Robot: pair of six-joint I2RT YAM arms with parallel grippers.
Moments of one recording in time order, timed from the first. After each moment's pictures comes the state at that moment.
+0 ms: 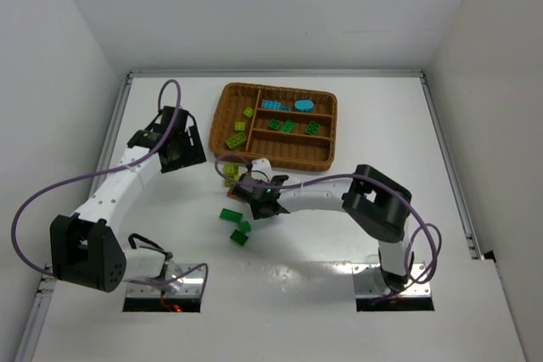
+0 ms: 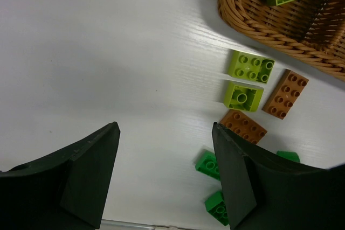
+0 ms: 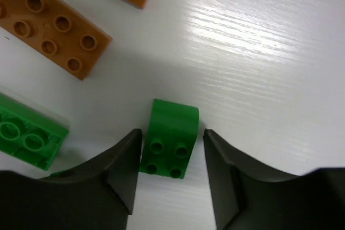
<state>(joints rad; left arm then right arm) -0.20 1.27 1.03 -0.76 -0.18 -0.47 1.10 1.96 1.20 -0.45 0.42 0.75</state>
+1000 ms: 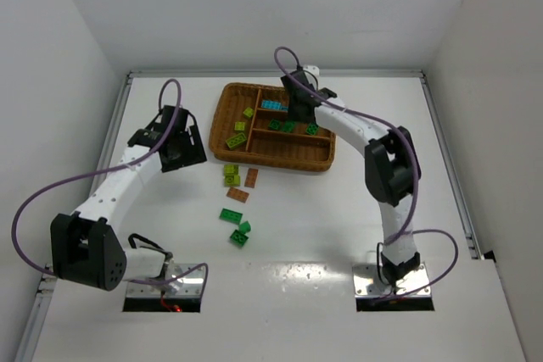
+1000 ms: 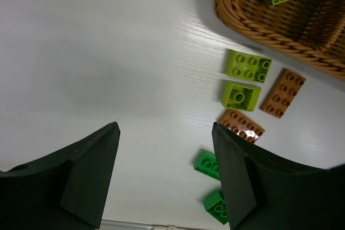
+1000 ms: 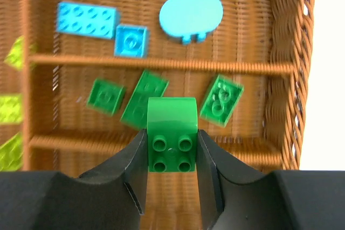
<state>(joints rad) -0.20 1.28 1.03 -0.76 -0.18 -0.47 0.54 2.04 1.67 -0.48 0.43 0.50</state>
